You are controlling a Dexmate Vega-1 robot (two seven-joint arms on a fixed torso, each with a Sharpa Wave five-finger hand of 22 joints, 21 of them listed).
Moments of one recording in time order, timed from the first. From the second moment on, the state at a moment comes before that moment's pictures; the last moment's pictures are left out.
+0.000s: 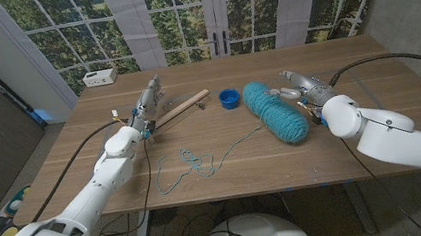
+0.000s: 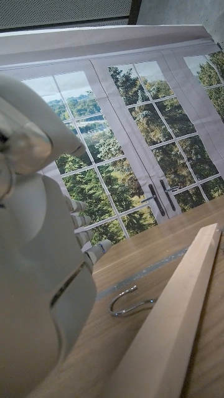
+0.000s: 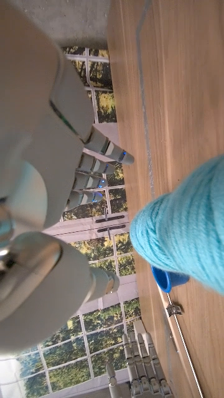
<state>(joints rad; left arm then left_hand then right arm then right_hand) 0.66 0.49 0.44 -1.01 -0.54 -0.39 -0.18 0.14 0.12 0.33 0.16 0.32 -0.15 -0.03 0.18 0.17 -0.17 -0.04 0.21 0.17 -0.17 -0.03 0.19 0.17 -0.17 -0.03 0.54 0.17 -1.02 -0.98 -0.53 -2.31 -0.08 -0.79 -0.24 0.46 0.01 0.16 -0.12 0.20 0.03 0.04 0.18 0.19 0.05 0.06 0.19 0.20 0.07 0.06 0.20 0.19 0.18 0.08 0.32 0.17</state>
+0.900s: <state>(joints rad) 0.61 0.46 0.44 -0.91 -0.55 -0.43 -0.23 0.14 0.12 0.33 0.16 0.32 -0.15 -0.03 0.18 0.17 -0.17 -0.04 0.21 0.17 -0.17 -0.03 0.18 0.17 -0.17 -0.03 0.52 0.17 -0.93 -1.02 -0.67 -2.44 -0.07 -1.14 -0.21 0.44 -0.03 0.13 -0.12 0.23 -0.06 0.05 0.18 0.19 -0.03 0.04 0.18 0.20 0.05 0.05 0.20 0.19 0.17 0.11 0.29 0.17</state>
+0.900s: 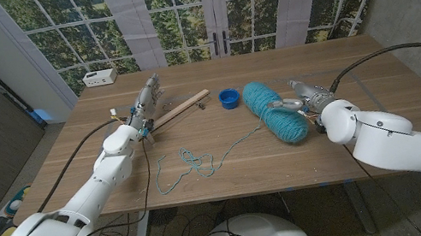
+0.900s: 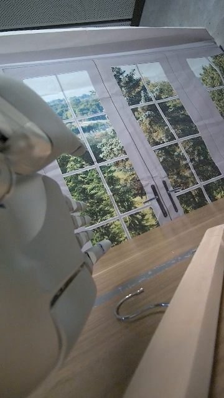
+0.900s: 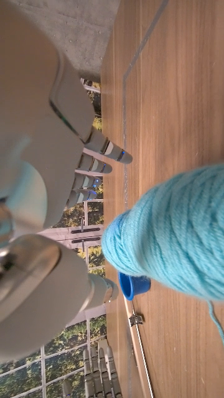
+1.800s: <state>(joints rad) 0.62 0.47 0.44 -0.93 -0.56 -0.42 -0.23 0.14 0.12 0.34 0.16 0.32 -0.14 -0.02 0.18 0.17 -0.17 -0.04 0.21 0.17 -0.17 -0.03 0.18 0.17 -0.16 -0.04 0.52 0.17 -0.59 -1.02 -1.01 -2.45 0.05 -1.38 -0.17 0.44 -0.06 0.11 -0.12 0.26 -0.09 0.07 0.19 0.19 -0.08 0.07 0.19 0.20 0.02 0.10 0.20 0.20 0.14 0.13 0.27 0.17</state>
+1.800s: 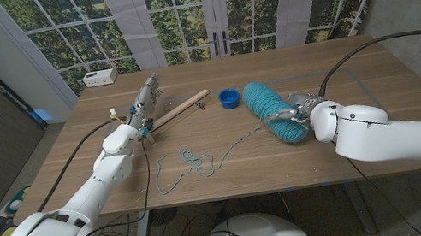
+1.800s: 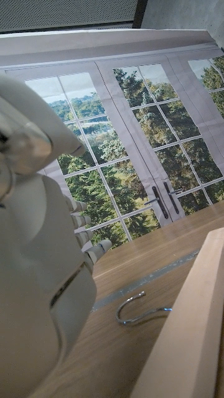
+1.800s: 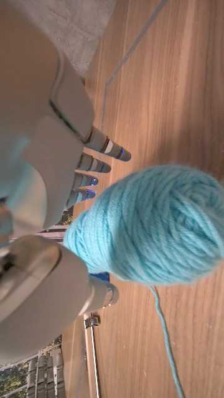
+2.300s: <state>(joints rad) 0.65 0.49 0.43 -0.99 -0.56 -0.40 -0.20 0.14 0.12 0.34 0.16 0.32 -0.14 -0.02 0.18 0.17 -0.17 -0.04 0.20 0.17 -0.17 -0.03 0.18 0.17 -0.16 -0.04 0.51 0.17 -0.23 -0.97 -1.39 -2.27 0.45 -1.39 -0.52 0.46 -0.07 0.10 -0.13 0.29 -0.07 0.10 0.20 0.19 -0.01 0.11 0.21 0.20 0.06 0.09 0.21 0.20 0.19 0.12 0.26 0.18</state>
